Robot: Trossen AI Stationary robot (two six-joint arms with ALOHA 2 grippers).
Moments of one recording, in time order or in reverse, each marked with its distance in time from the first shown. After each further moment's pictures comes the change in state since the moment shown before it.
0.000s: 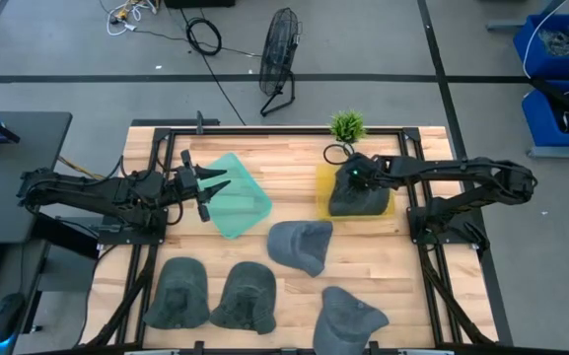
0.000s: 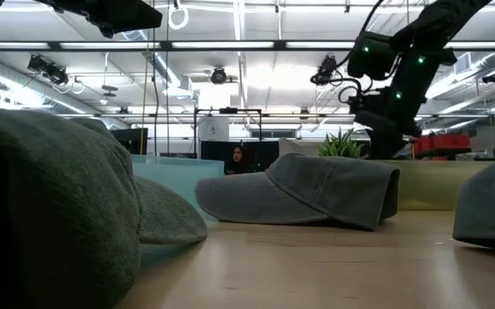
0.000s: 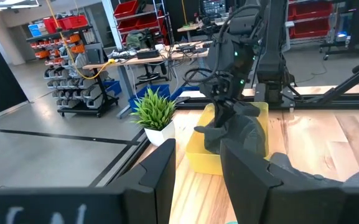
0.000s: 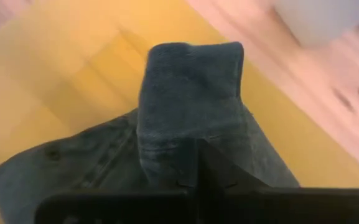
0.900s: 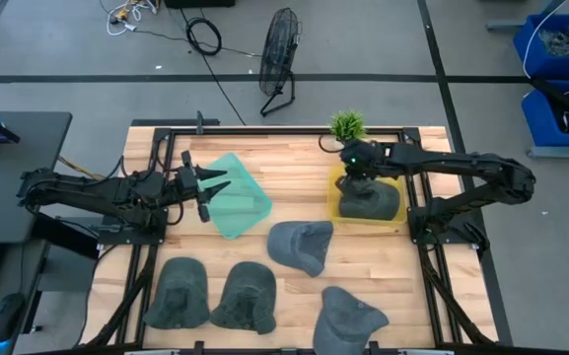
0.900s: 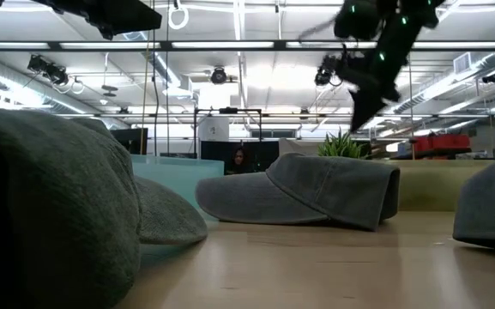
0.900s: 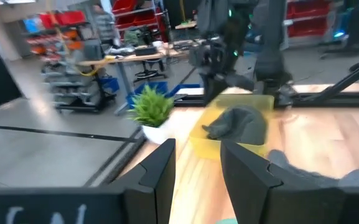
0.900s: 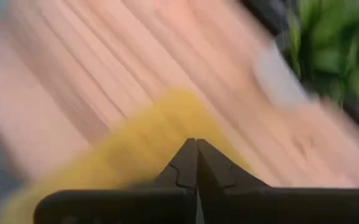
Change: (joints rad) left arm 0.000 0.000 0.000 -0.014 0.020 -0.028; right arm 0.037 0.000 0.285 -0.202 0.028 -0.096
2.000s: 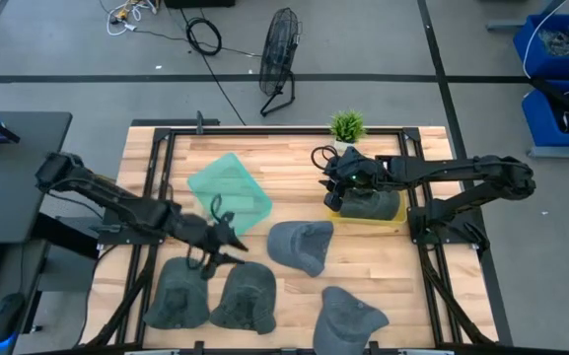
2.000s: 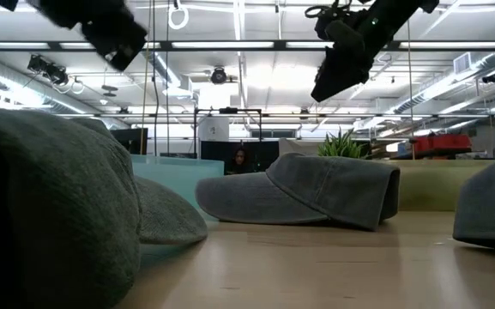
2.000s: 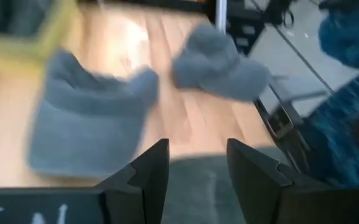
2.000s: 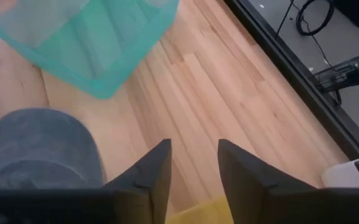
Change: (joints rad) left arm -0.296 0.442 0.066 0.013 0.431 -0.399; right arm 0.201 0.000 0.017 0.249 0.000 -0.109
